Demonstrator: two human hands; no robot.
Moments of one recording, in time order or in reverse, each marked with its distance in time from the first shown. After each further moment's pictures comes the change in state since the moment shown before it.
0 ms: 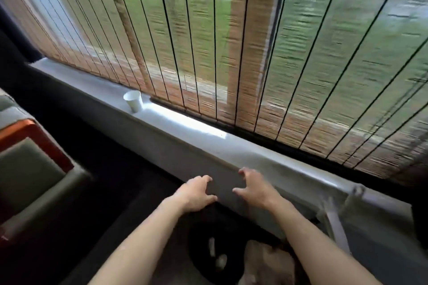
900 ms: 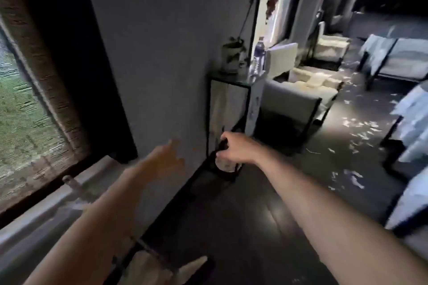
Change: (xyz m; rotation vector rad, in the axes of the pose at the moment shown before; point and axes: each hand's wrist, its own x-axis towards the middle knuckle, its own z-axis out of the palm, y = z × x) left_hand -0.284 0.314 0.136 0.381 -0.473 1.163; right_hand -0.565 0.046 -0.007 0.292 0.803 1.076
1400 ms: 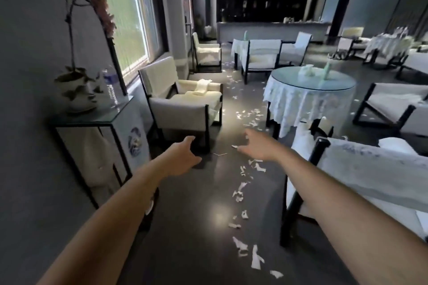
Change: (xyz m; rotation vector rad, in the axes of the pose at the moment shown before) left_hand 0.147 0.387 0.203 0.182 -0.282 0.549; right_hand -0.083 0.379 -0.172 0.124 0.395 0.581
